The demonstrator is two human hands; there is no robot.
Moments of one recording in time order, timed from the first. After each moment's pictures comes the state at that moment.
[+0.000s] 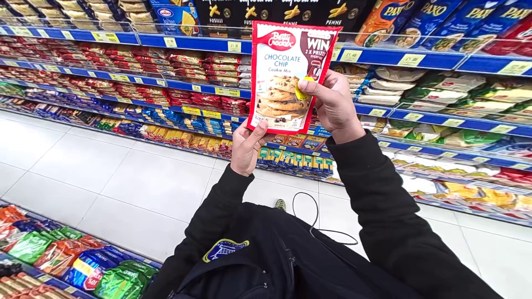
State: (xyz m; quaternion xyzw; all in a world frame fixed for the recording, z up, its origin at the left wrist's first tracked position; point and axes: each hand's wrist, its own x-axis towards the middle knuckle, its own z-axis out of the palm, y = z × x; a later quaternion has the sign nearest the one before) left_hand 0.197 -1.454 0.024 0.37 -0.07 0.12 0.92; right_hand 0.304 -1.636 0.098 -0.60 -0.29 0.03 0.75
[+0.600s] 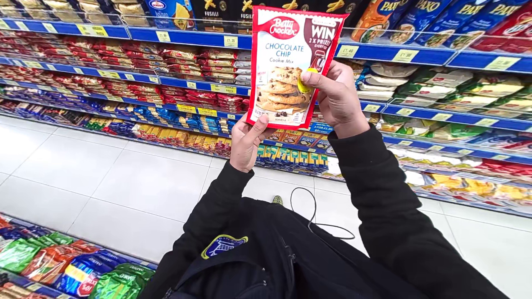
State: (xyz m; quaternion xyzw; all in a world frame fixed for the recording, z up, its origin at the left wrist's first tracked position) left_hand 0.197 -1.448 0.024 0.38 -0.08 0.11 0.91; right_hand 0.301 -1.631 0.104 -0.60 -0.30 0.02 0.74
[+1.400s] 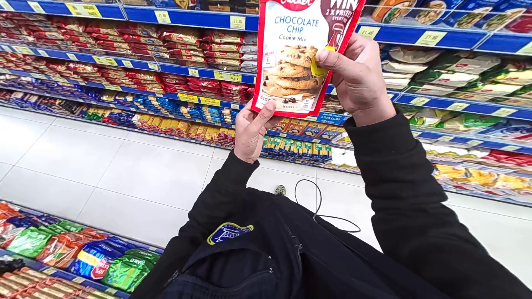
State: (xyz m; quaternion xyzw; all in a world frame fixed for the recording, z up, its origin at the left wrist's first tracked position) left_hand 0.198 -1.428 0.028 0.37 -0.09 0.10 0.92; right_hand 0.306 -1.614 0.114 -0.64 -0.32 0.01 0.69
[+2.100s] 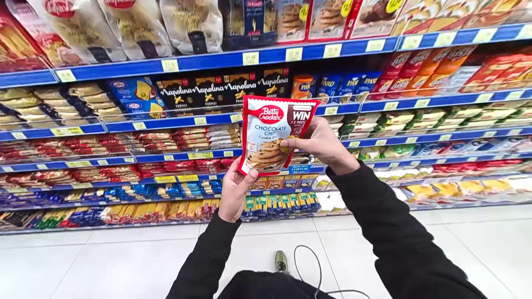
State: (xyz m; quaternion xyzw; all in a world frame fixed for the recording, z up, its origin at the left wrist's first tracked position) left_hand 0.261 -1.456 0.052 0.44 -0.19 0.04 0.88; right_hand 0.314 -1.686 0.154 -0.67 -0.31 -0.07 0.67
